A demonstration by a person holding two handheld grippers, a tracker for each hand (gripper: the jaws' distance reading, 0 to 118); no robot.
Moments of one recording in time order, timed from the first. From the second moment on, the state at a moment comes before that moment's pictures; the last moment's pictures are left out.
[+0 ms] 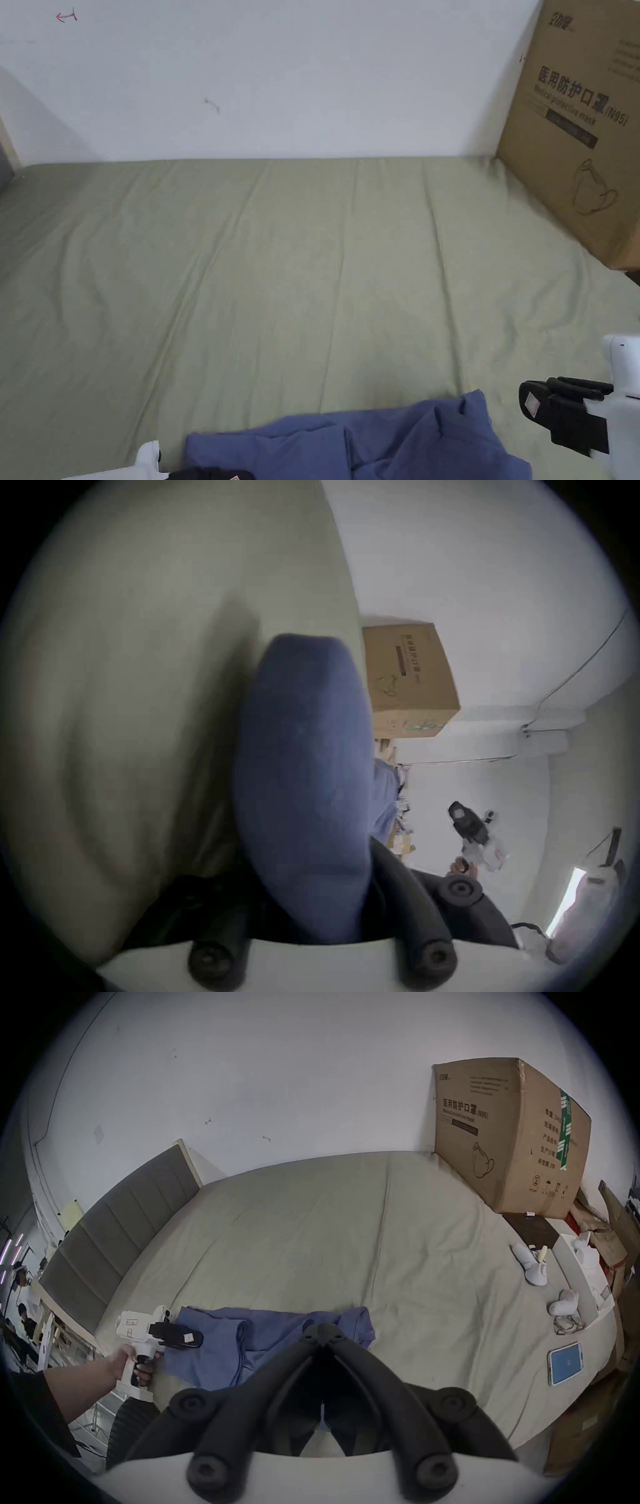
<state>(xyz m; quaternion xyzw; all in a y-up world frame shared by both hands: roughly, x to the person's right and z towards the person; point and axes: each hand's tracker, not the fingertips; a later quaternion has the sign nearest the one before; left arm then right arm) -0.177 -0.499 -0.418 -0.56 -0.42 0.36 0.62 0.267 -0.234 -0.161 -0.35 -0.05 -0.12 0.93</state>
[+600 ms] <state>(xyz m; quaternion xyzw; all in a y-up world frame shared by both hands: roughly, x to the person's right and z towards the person) -0.153 -0.269 -0.343 -0.48 -0.25 0.10 0.83 0.298 -0.231 -0.136 -0.32 -0.06 -0.16 0.93</state>
